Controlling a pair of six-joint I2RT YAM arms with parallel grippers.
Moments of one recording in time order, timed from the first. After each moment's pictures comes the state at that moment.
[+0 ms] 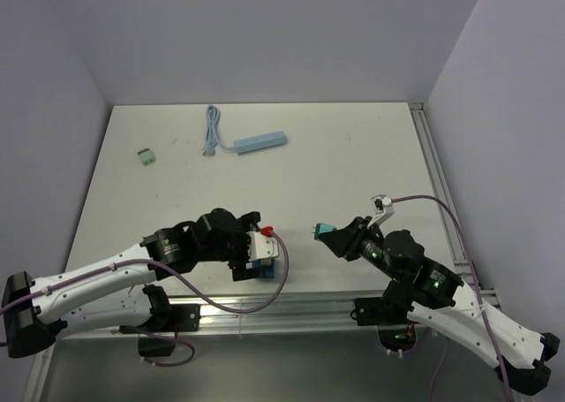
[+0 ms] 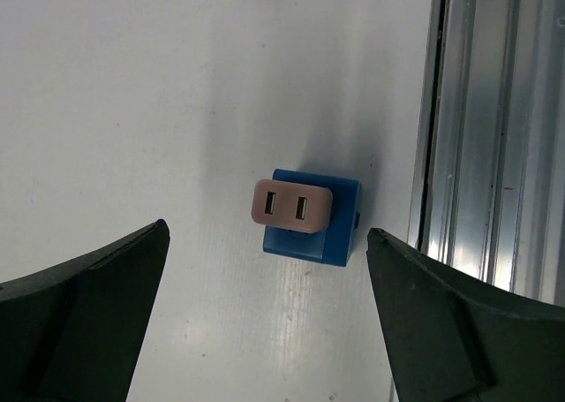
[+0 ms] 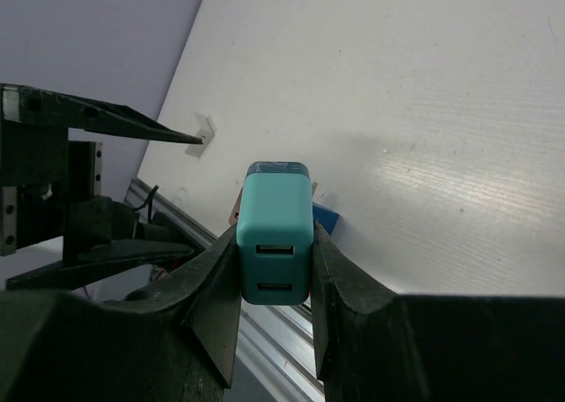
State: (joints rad) left arm -1.09 0.94 0.75 -0.44 0.14 0.42; right arm 0.90 0.28 0.40 -0.38 0.16 0.84
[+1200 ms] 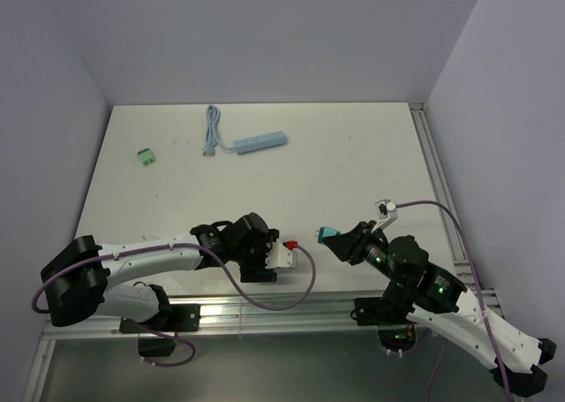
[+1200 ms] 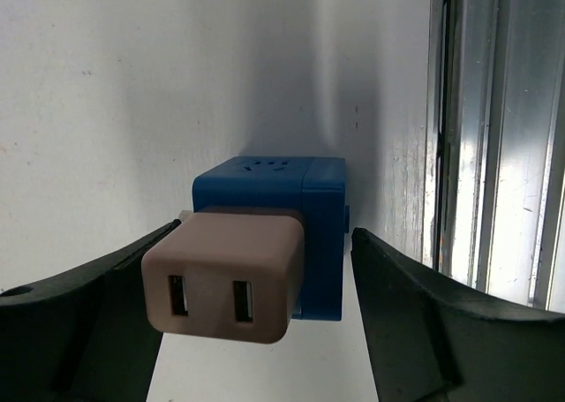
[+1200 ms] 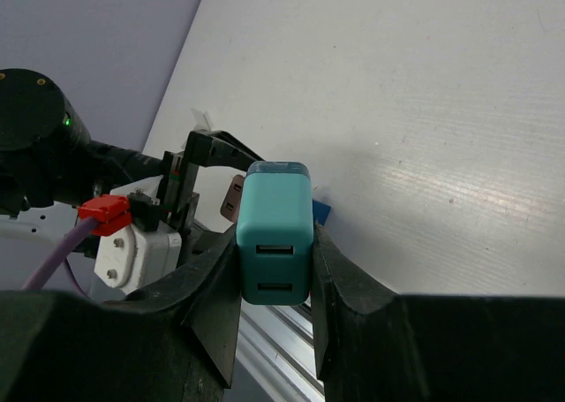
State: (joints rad) left arm -1.08 1.30 0.71 -0.34 0.20 0.55; right arm 0.90 0.17 0.37 -0.43 0.16 0.83
